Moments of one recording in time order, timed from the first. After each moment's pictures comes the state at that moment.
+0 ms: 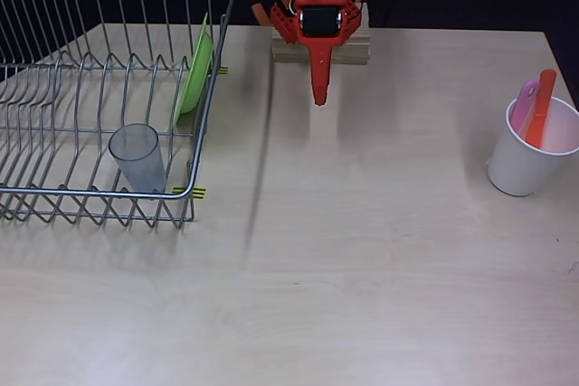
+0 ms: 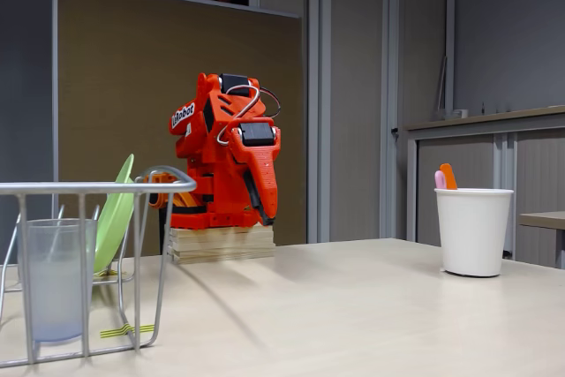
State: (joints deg) arm -7.0 189.7 180.2 68.8 2.5
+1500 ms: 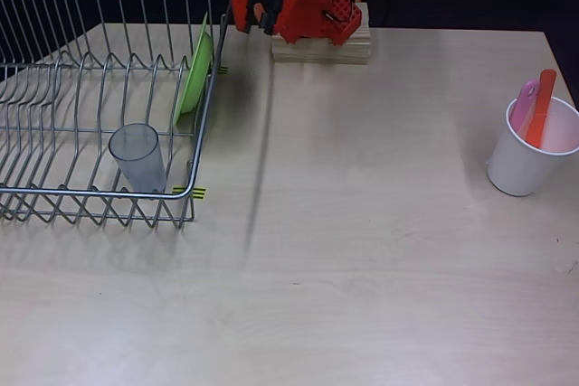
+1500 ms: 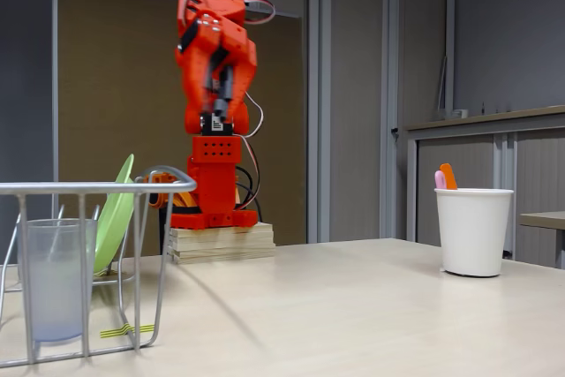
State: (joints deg) arm 18.0 153.6 131.3 84.2 52.6
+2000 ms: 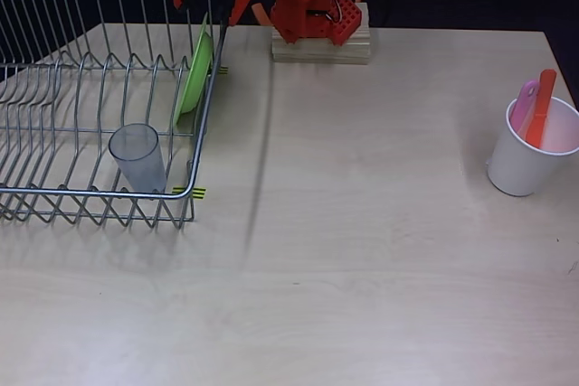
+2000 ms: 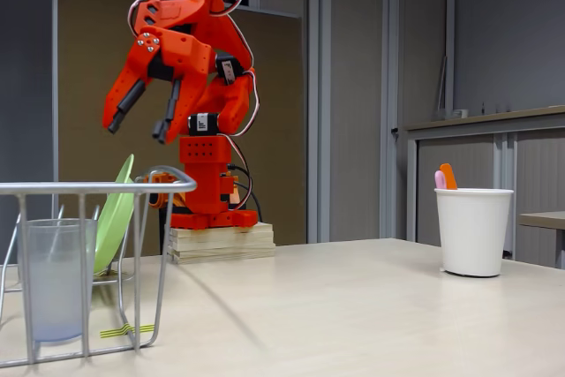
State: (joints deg) arm 36.4 144.3 131.3 86.1 56.0
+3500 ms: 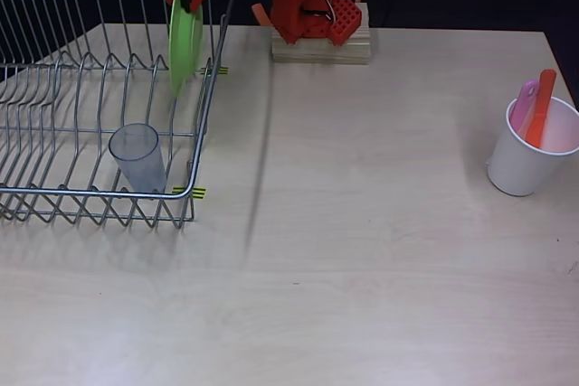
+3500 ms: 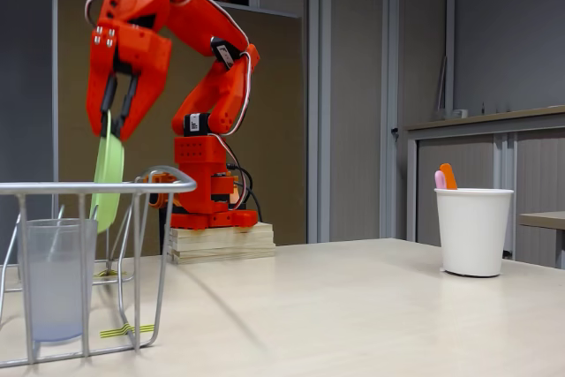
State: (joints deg) arm 50.3 134.1 118.3 86.2 41.0
